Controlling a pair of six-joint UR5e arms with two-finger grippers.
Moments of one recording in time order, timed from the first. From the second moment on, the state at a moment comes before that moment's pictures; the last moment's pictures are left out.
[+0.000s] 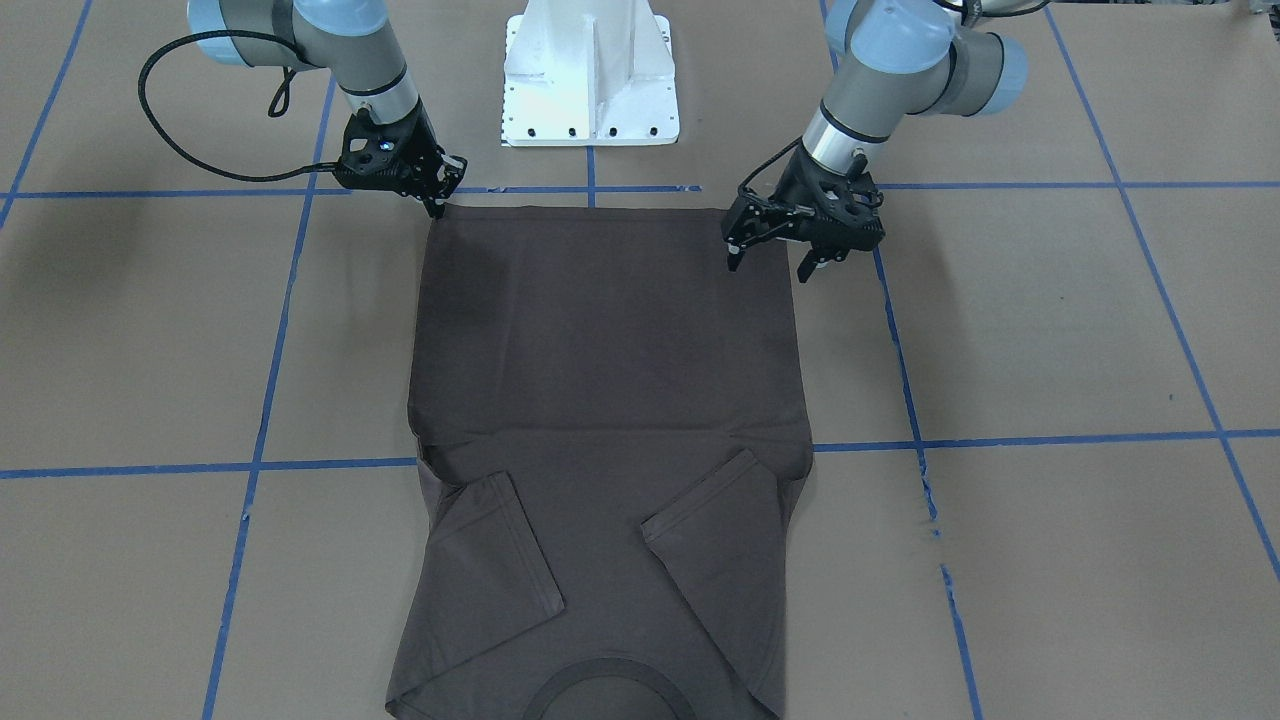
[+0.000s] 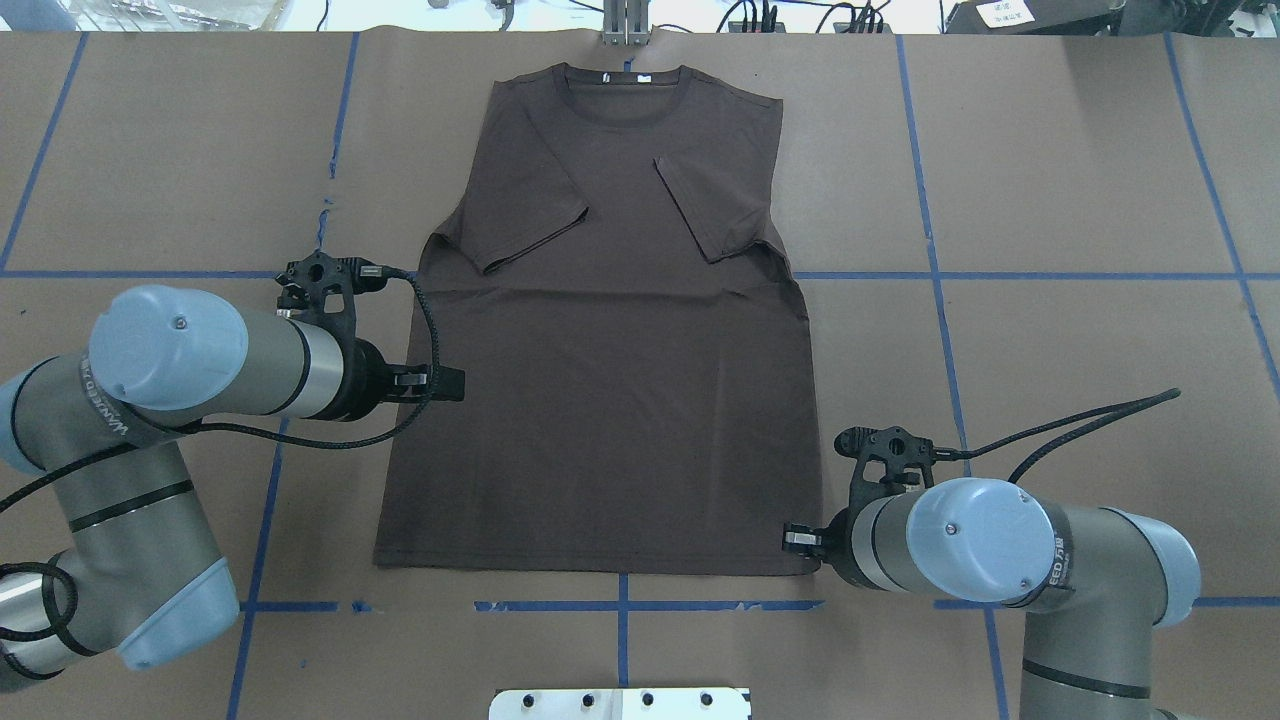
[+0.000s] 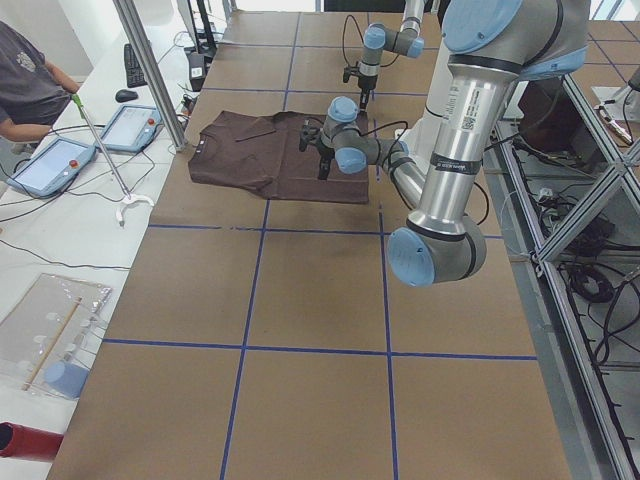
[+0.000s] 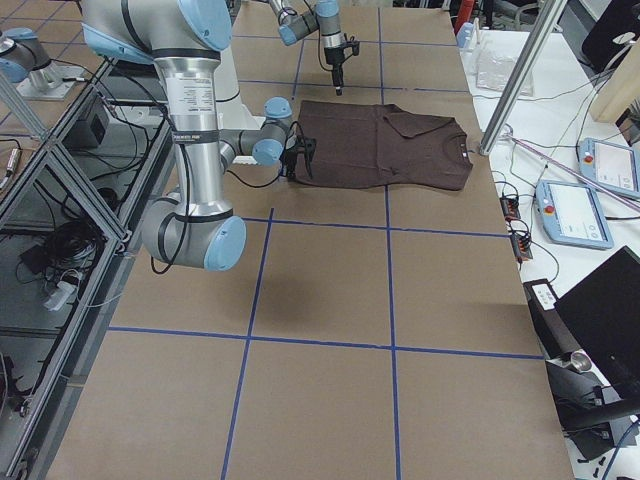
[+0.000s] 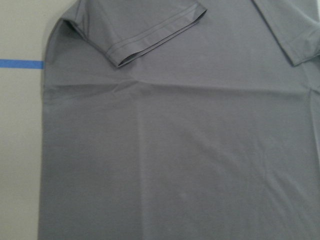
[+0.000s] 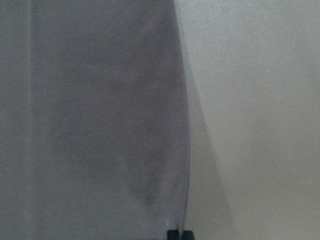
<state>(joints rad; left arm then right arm) -0.54 -1.82 -1.91 -2.00 -1.82 -1.24 0.26 -1.42 2.03 -1.31 1.69 1.57</state>
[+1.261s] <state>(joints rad) -0.35 -1.67 -1.96 -1.98 -1.74 -1.76 0.26 -1.40 2.07 -1.31 1.69 1.58</state>
